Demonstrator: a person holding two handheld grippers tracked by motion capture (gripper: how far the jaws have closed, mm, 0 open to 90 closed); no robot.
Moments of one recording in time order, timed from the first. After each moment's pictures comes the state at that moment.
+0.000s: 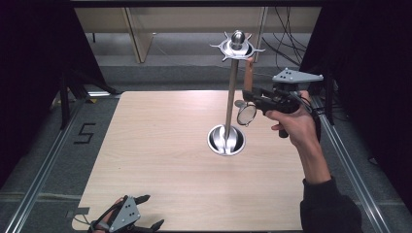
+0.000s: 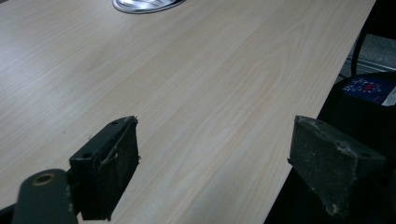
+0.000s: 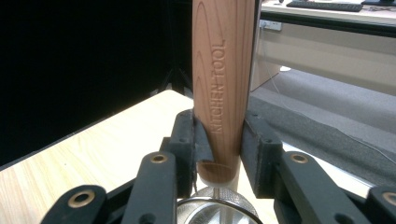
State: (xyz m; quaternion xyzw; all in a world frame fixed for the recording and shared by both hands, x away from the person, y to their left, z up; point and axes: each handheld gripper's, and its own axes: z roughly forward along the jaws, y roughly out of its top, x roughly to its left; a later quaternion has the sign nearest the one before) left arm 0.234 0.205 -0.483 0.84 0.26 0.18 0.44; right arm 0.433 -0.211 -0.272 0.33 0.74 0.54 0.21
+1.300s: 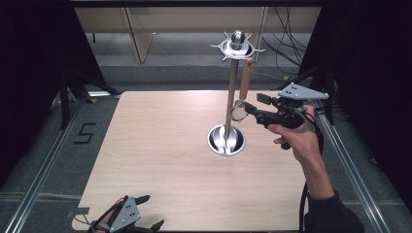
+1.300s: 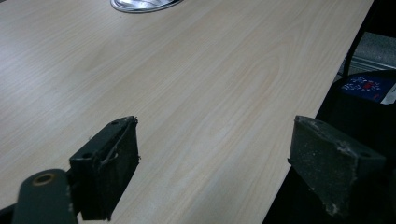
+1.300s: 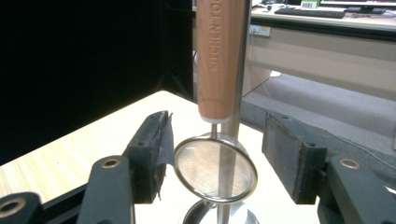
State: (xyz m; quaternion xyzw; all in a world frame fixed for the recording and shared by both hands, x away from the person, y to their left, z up) left arm 0.233 0.204 -0.484 0.84 0.26 0.19 0.44; right arm 0.410 -0.221 -0.296 0.34 0.73 0.55 0.23
